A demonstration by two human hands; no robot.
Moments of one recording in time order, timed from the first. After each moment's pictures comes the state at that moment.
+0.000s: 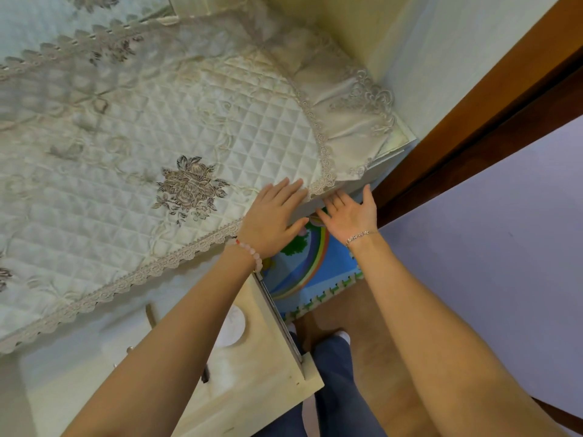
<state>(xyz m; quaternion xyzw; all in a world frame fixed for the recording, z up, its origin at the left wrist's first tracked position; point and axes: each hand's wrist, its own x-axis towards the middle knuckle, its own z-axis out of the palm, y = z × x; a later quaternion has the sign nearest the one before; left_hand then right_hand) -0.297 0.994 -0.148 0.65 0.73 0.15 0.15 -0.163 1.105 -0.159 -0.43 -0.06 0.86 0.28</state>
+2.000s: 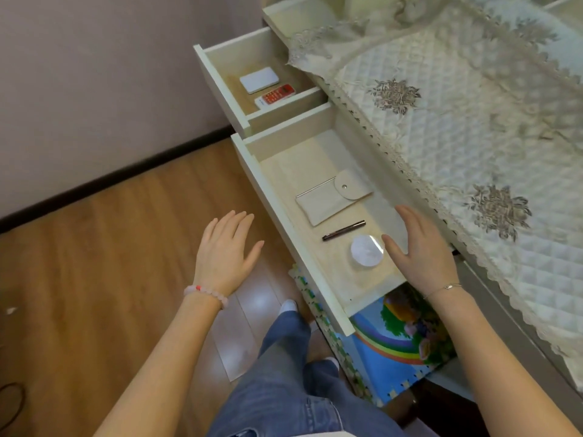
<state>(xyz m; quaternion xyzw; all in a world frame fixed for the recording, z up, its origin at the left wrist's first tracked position) -0.021 0.668 -0.104 -0.20 0.98 0.08 -0.05 -0.202 0.942 -0.084 0.29 -0.94 0.19 -0.06</state>
